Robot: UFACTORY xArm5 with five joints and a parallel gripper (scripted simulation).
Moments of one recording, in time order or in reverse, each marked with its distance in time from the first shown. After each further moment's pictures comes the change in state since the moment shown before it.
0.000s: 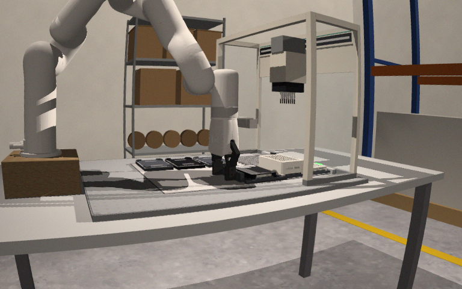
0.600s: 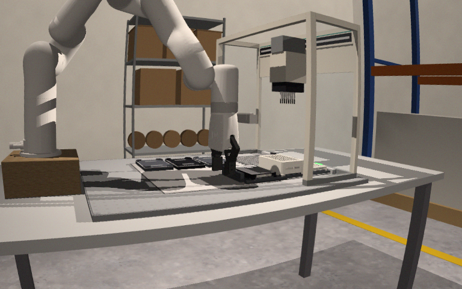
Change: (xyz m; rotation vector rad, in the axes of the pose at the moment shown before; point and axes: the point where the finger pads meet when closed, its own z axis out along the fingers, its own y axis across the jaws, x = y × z) arm -0.001 0.000 -0.013 0.001 -0.002 0.000
